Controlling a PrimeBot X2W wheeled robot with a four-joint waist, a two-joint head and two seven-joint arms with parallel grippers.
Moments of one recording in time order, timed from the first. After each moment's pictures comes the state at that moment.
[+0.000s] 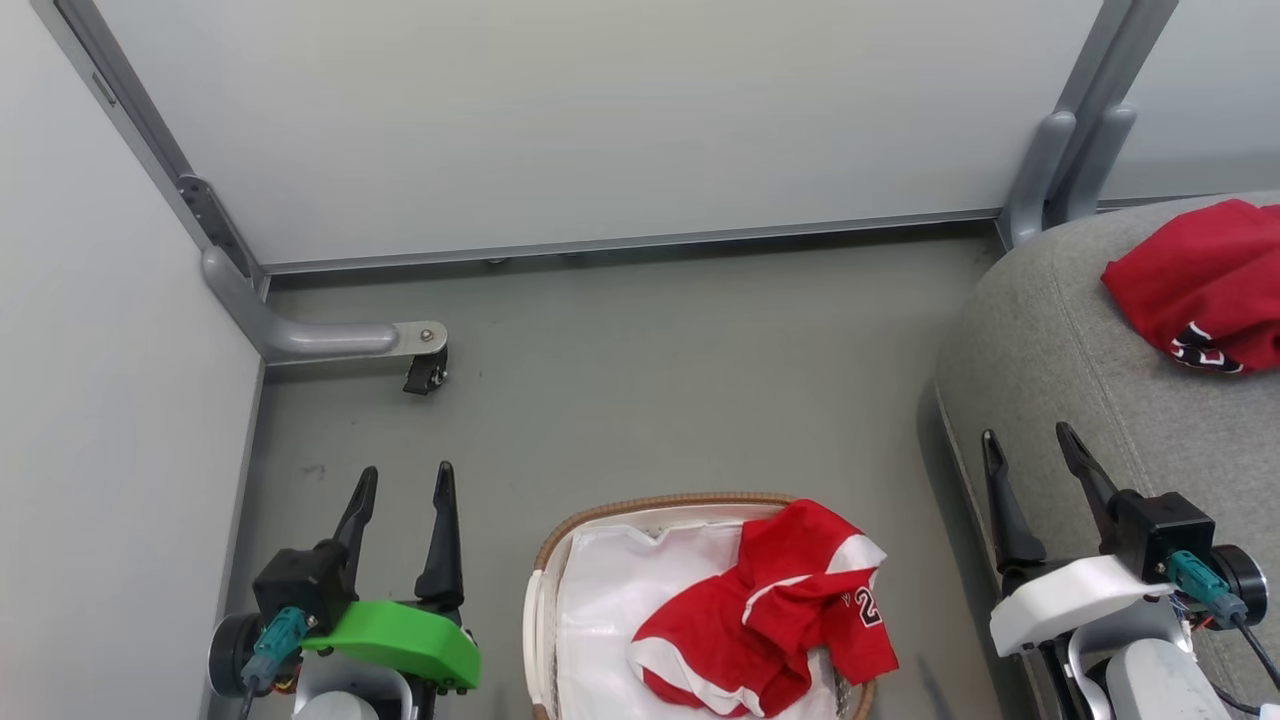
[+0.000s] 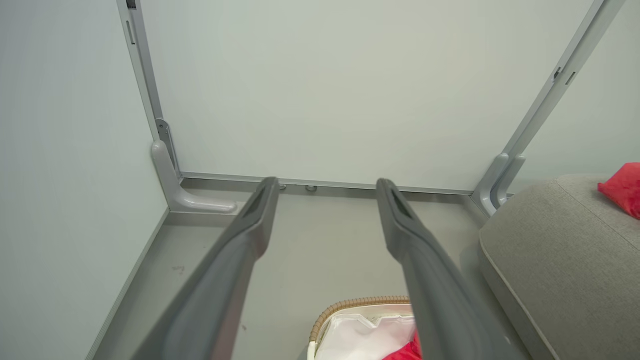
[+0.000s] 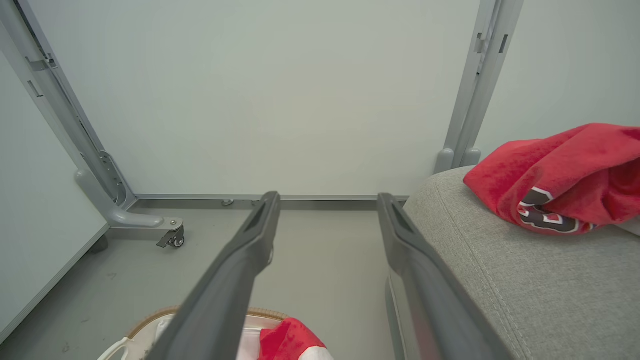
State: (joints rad) left arm -0.11 0.05 -0.18 0.34 -0.31 -0.07 -0.26; right arm -0.12 -0.05 -0.06 0.27 0.10 0.13 -0.26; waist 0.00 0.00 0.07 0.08
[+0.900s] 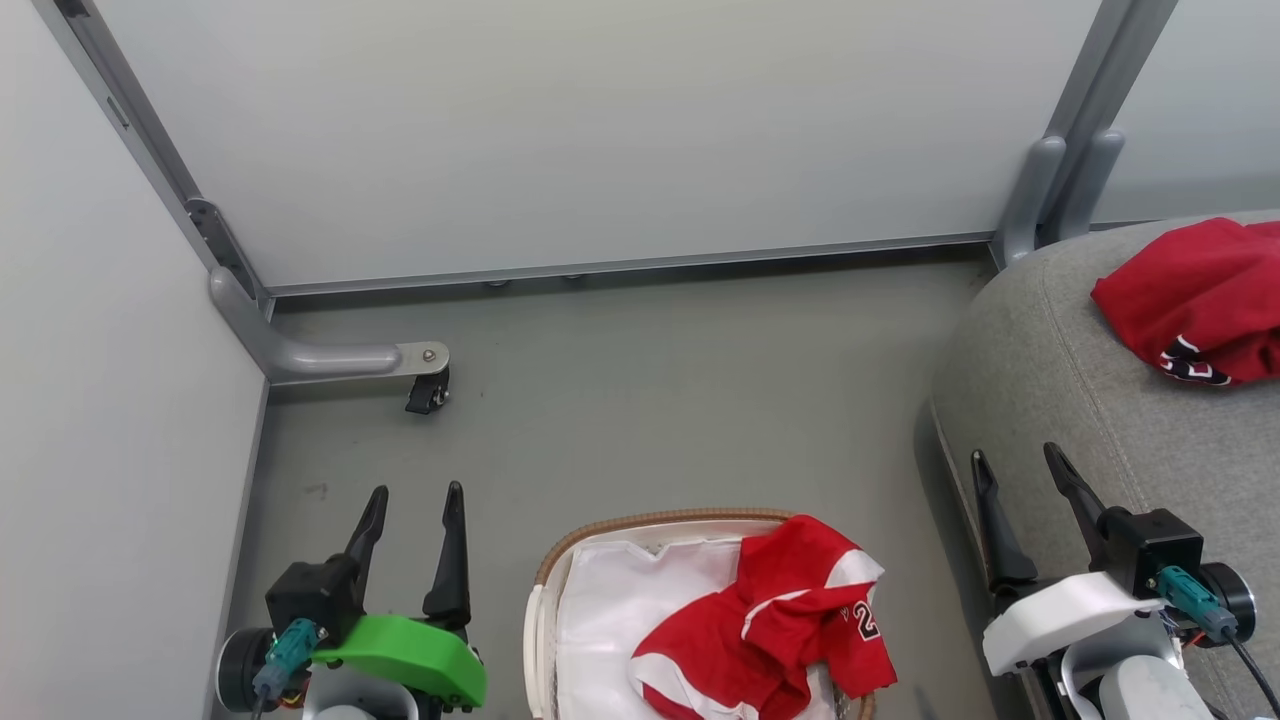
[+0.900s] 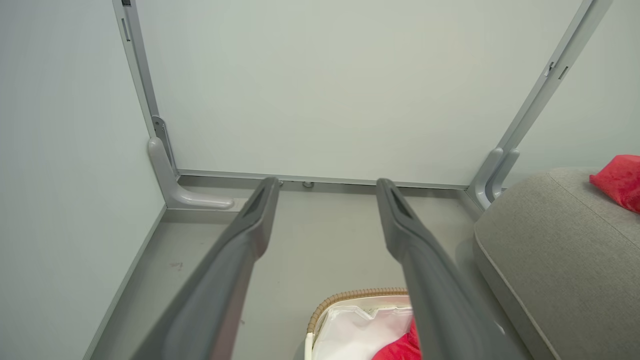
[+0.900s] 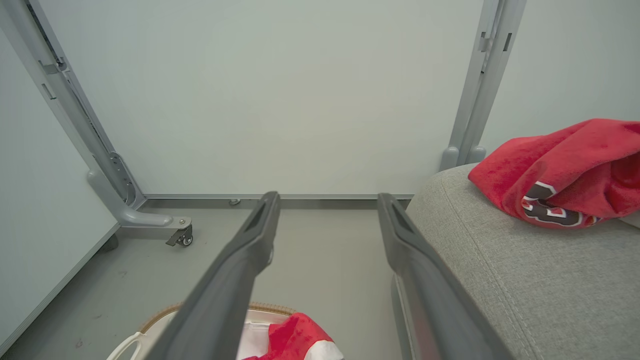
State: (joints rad) left arm -0.10 0.05 -0.19 0.37 -0.31 -0.07 -0.26; right arm -0.10 -0.05 -0.04 0.28 0.12 0.13 -0.26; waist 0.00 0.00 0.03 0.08
